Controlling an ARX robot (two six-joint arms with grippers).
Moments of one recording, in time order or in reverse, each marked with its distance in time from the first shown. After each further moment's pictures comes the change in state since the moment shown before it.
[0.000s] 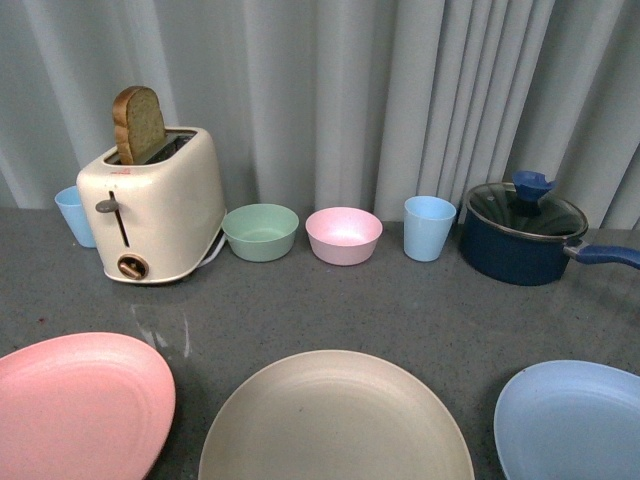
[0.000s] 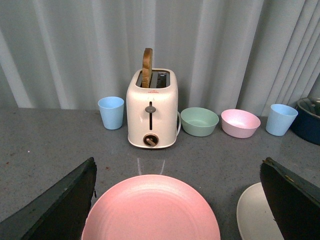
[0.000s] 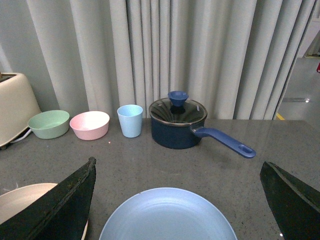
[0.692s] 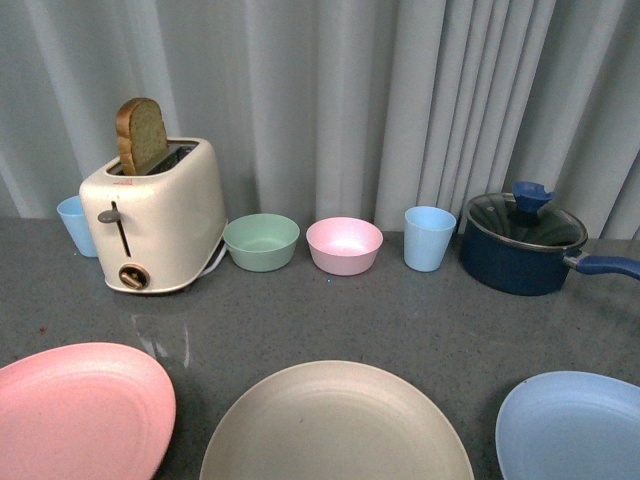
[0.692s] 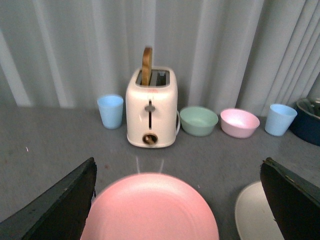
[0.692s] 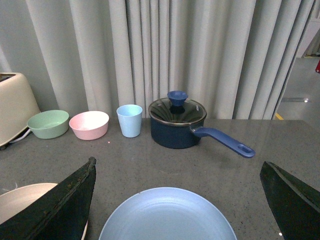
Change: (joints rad) left arm 0.101 0.220 0.090 -0.160 0.135 -0.097; right arm 0.000 0.000 0.000 0.000 0.000 0.000
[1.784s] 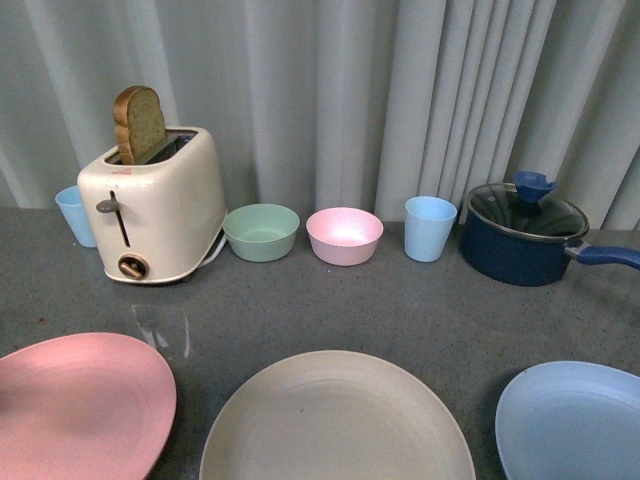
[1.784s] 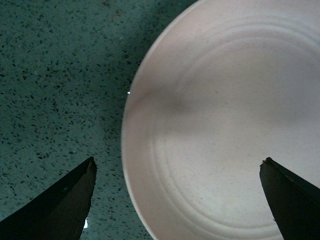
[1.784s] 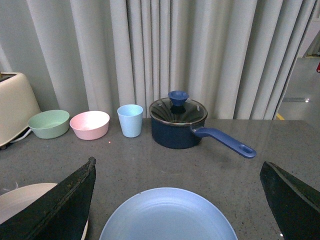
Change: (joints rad) left arm 0.277 1.706 0.838 0.005 0.144 0.549; right arm 0.000 0.000 0.000 -0.001 0.000 0.000
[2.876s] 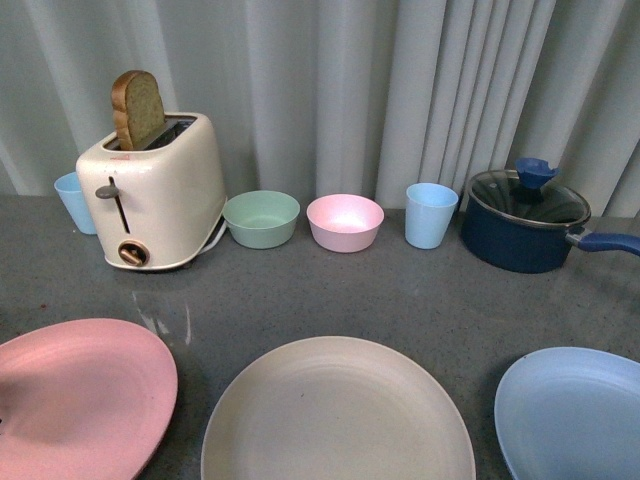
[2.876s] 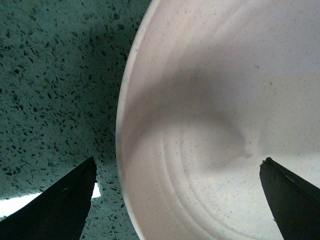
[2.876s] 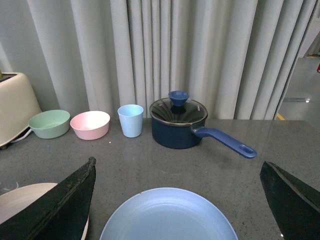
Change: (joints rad) left arm -0.033 0.151 0.084 -0.076 -0.061 0.061; right arm 0.000 0.000 0.000 0.000 0.000 0.000
